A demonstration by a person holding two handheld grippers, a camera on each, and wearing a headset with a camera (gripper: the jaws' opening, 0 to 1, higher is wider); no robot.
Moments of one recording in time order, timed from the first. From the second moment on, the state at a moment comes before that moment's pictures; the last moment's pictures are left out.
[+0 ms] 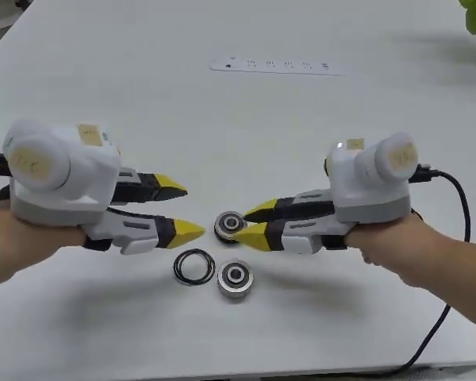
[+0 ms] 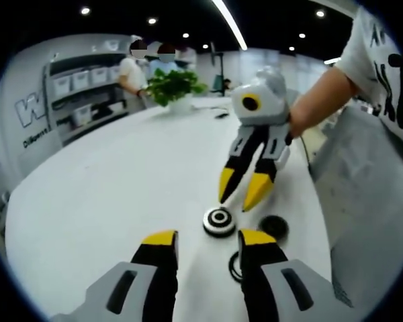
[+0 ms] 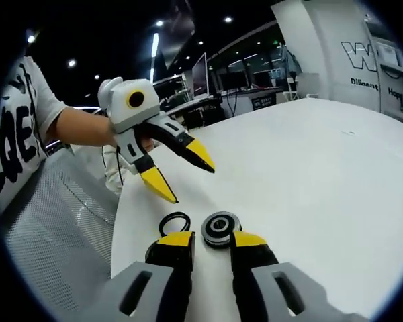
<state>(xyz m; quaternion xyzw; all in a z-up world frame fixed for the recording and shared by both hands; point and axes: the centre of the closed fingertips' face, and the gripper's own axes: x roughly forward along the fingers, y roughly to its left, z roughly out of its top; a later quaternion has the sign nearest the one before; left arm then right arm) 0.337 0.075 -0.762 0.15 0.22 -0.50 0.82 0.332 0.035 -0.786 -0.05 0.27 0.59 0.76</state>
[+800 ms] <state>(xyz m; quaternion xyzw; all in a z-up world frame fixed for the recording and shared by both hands) 0.343 0.038 -0.791 0.16 0.24 -0.53 0.80 0.337 0.036 -0.808 -0.08 0.27 0.58 0.76</state>
